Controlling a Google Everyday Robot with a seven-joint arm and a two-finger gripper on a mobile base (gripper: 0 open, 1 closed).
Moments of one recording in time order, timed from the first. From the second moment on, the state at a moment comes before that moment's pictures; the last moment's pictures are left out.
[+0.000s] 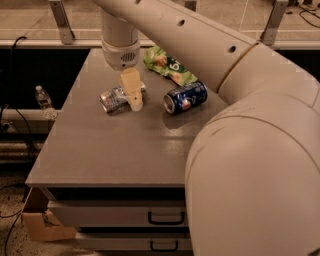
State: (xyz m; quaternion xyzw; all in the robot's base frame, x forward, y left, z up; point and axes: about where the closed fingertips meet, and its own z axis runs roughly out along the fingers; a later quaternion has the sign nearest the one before) arm 0.642 0.099 0.876 -0.86 0.50 -0.03 0.09
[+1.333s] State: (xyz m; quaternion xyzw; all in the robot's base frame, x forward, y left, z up) arm 0.641 0.096 0.846 -0.85 0.52 0.01 0.07
